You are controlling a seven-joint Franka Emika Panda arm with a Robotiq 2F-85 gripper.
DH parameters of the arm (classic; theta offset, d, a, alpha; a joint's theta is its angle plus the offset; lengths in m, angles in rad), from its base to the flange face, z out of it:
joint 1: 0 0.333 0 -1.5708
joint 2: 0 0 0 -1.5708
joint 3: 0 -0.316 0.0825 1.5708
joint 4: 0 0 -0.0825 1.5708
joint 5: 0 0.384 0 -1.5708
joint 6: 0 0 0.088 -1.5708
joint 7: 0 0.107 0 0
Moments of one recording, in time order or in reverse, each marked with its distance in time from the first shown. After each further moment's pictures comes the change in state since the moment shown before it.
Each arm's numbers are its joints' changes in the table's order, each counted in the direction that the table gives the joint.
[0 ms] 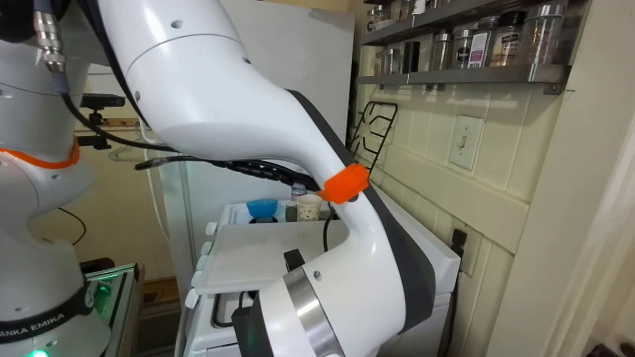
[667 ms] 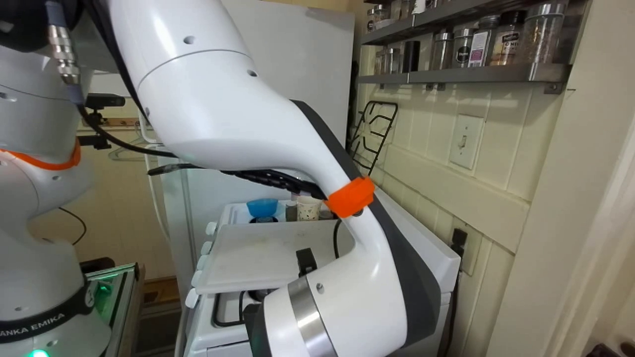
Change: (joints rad) arm -0.001 0.032 -0.009 -0.012 0.094 0.002 0.025
